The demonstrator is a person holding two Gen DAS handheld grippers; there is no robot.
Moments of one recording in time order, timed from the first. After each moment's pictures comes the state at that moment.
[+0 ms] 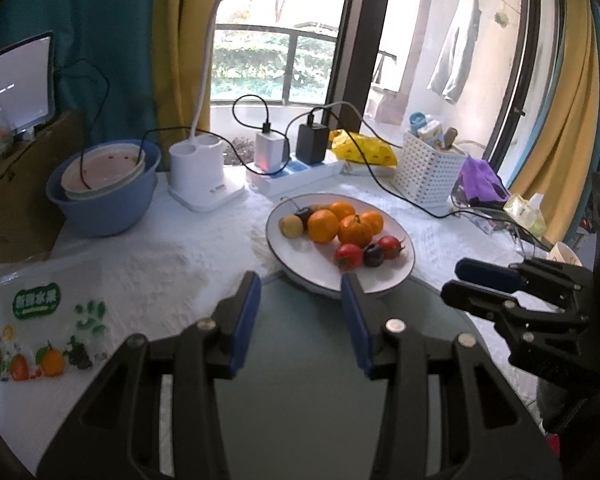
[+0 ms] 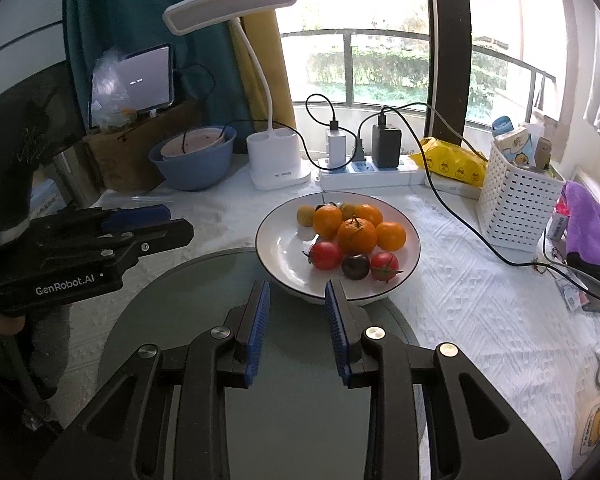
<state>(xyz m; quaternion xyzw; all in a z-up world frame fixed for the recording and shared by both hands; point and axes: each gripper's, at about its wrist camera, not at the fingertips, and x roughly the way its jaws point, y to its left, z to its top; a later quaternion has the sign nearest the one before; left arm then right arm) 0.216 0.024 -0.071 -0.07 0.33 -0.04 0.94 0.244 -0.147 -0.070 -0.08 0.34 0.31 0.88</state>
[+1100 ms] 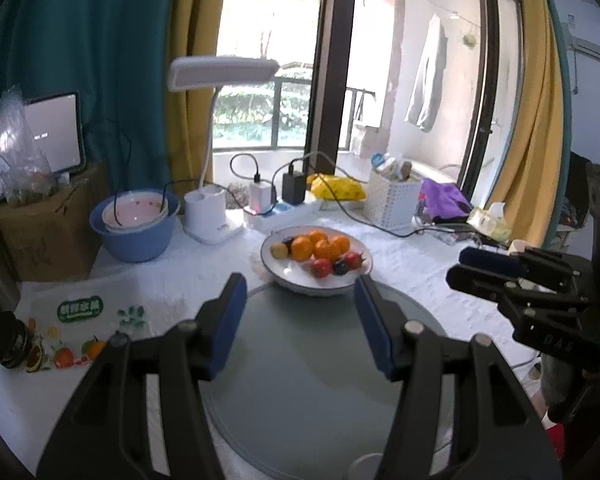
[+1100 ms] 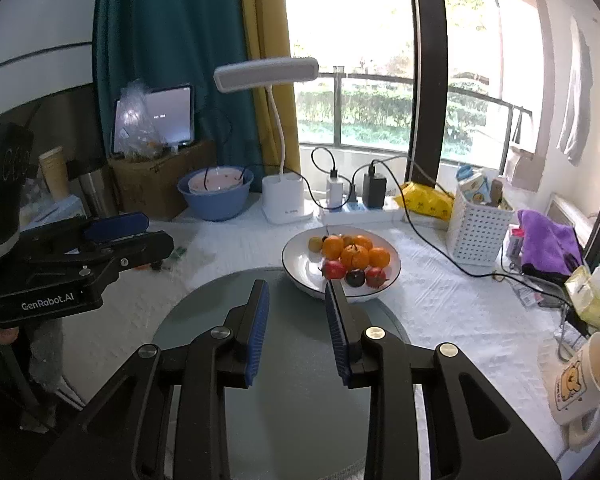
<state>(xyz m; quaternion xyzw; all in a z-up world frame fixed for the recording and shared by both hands) 0.114 0.017 -0.021 -0.04 0.24 -0.05 0.97 0.148 -0.163 -0.014 -0.08 0.26 0.28 0.92</state>
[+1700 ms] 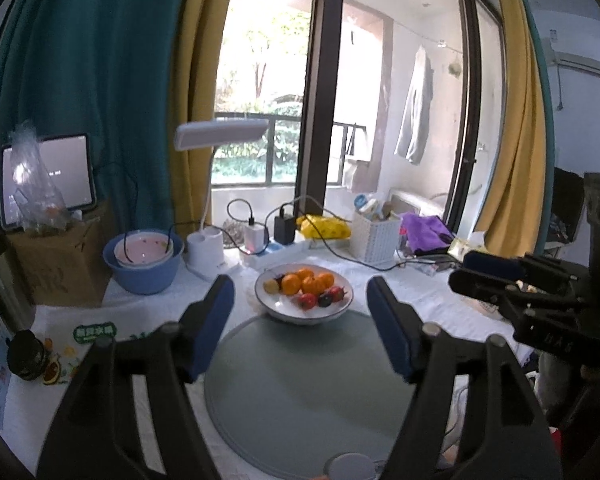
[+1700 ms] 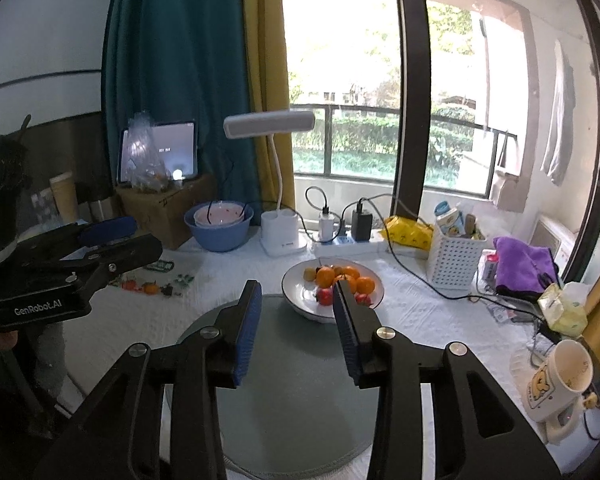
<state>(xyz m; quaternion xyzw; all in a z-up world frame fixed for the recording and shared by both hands) 0.067 0.014 0.021 -0.04 0.18 -0.06 0.98 0.104 -0.180 0.028 -0.07 0.21 0.26 0.94</state>
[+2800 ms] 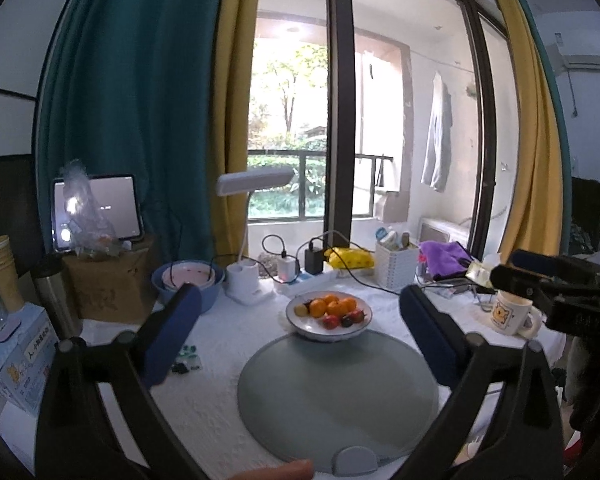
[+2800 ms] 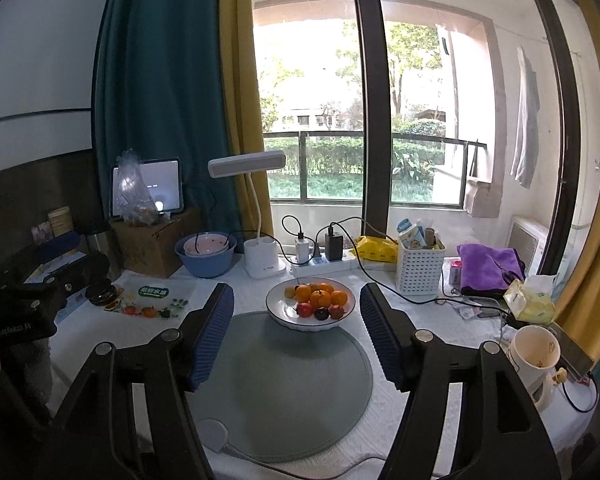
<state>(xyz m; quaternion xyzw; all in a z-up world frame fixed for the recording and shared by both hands) 0.006 0.004 0.044 -0.02 0.12 0.01 0.99 0.059 -0.213 0.052 -0.04 0.18 0.23 0.96</state>
